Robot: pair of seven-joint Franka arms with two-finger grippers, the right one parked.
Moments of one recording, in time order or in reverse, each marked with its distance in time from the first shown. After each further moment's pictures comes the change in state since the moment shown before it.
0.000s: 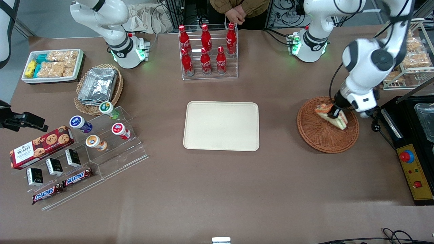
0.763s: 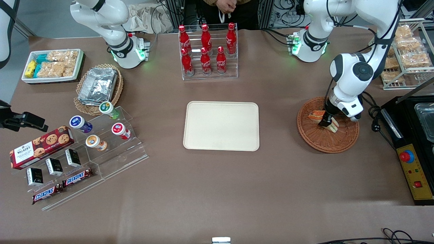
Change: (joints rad) arm 0.001 0.252 0.004 -0.171 -0.006 0.516 -0.242
